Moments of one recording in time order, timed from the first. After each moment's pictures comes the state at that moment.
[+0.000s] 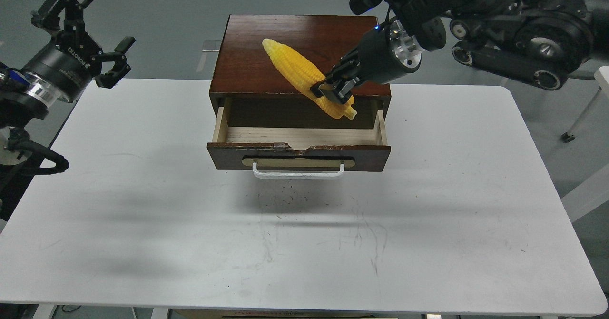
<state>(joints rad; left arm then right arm) -0.79 0.71 -0.59 -0.83 0.10 -0.49 -0.45 1.84 -0.29 -0.49 1.08 -1.40 0.35 0.49</state>
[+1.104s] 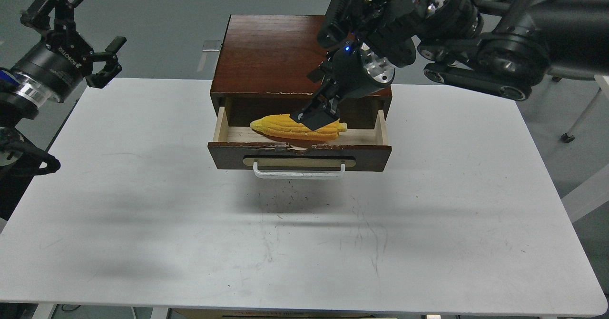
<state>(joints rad) -0.79 0.73 -0.59 -0.83 0.10 -0.49 -0.45 1.87 -0.25 -0.54 1.06 -1.28 0.24 0.49</state>
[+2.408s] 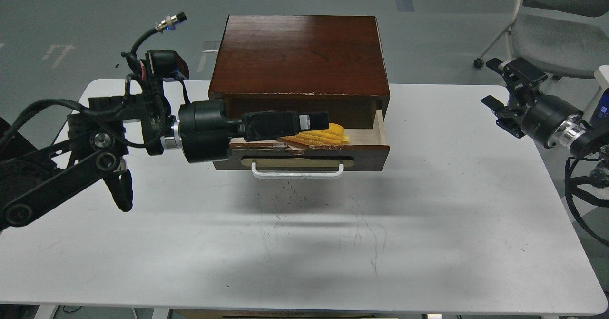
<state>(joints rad) -0.75 0.61 -0.64 -1.57 1.25 -0.49 -0.49 0.84 -0.78 0.19 0.93 -0.36 0.23 0.49</state>
